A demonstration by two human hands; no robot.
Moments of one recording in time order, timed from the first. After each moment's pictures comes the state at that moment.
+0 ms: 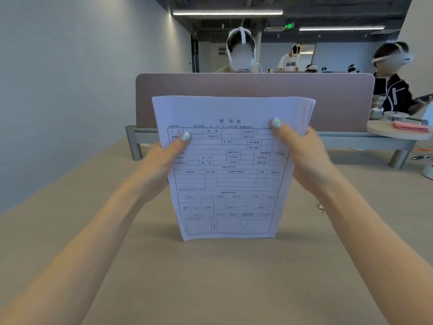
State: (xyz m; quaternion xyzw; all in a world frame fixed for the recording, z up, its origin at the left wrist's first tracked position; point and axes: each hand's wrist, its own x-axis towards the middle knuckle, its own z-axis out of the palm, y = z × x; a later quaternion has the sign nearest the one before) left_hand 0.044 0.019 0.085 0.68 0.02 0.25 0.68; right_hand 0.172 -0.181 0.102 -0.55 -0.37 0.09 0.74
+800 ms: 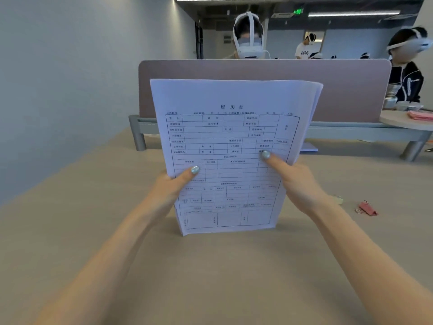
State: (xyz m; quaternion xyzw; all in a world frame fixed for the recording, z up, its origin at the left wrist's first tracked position) left_hand 0.039 0.018 0.024 0.68 0.10 0.25 0.68; right_hand 0.169 -0.172 0.045 -0.60 -0.30 0.15 0.72
